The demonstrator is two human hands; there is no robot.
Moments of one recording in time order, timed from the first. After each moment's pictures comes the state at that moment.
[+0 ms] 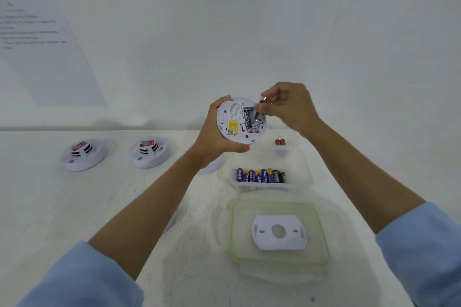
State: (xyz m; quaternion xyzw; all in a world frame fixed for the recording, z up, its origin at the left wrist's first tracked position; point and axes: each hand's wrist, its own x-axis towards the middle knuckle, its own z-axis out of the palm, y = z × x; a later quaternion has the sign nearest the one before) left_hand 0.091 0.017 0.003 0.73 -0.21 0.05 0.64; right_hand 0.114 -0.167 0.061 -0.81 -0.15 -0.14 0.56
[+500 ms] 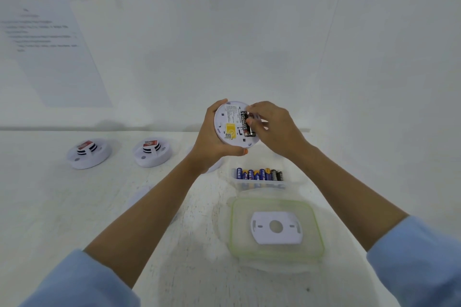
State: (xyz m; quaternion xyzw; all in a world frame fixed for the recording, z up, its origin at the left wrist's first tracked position) left_hand 0.068 0.018 0.006 0.72 -0.21 0.09 0.65; right_hand 0.079 -0.147 0.040 -0.87 -0.28 -0.23 0.34
